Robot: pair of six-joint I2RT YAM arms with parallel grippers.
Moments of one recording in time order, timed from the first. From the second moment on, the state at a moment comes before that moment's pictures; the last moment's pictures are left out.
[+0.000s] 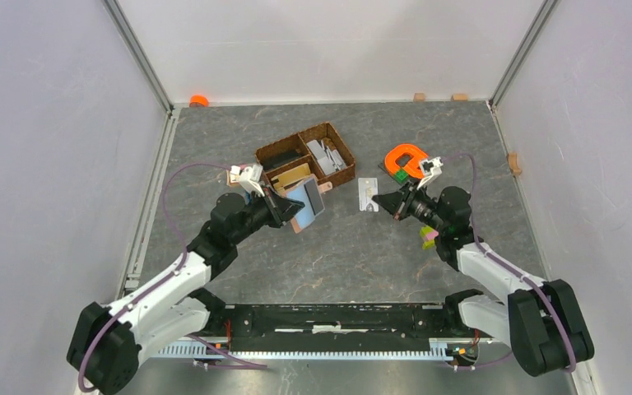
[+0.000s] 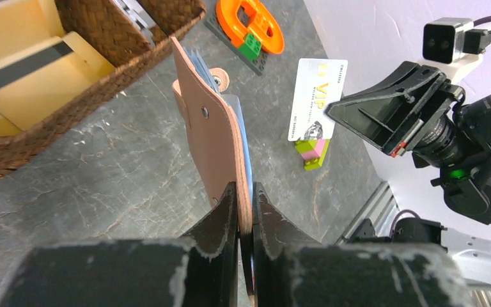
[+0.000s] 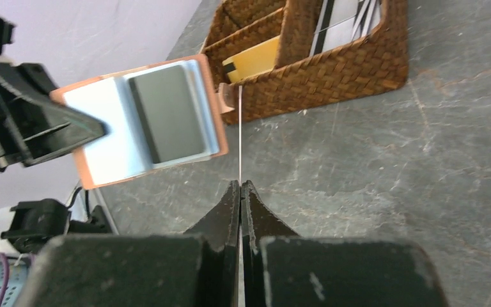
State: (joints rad) left arm -0.56 0.94 0.45 0.28 0.21 -0.71; right arm 0.26 1.09 0.32 0.65 -0.57 0.61
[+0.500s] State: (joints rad) left arm -0.56 0.80 0.43 0.17 0.07 -0.71; right arm 0.33 1.52 0.91 0.35 -0.49 0.46
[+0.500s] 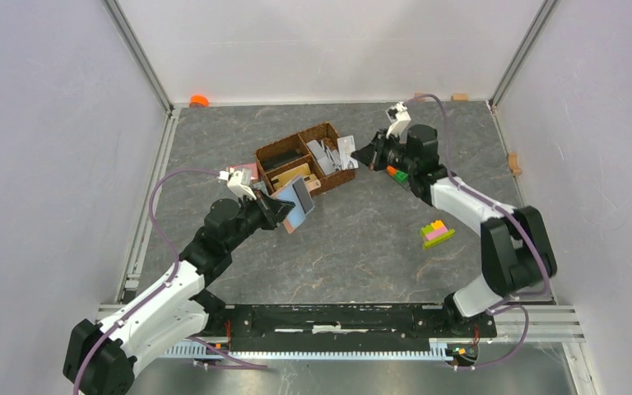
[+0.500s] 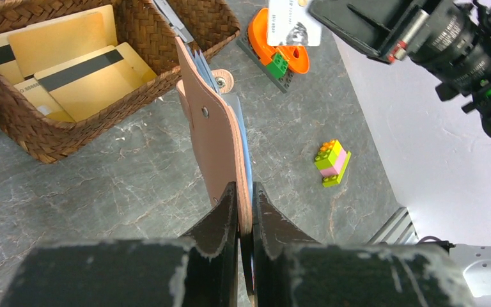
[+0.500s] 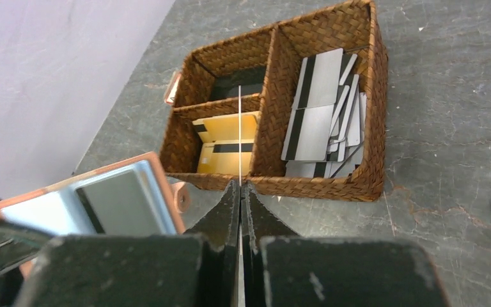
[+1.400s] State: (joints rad) left arm -0.56 0.69 0.42 0.10 0.00 -0.71; right arm 0.40 2.09 1.53 0.00 -0.43 0.31
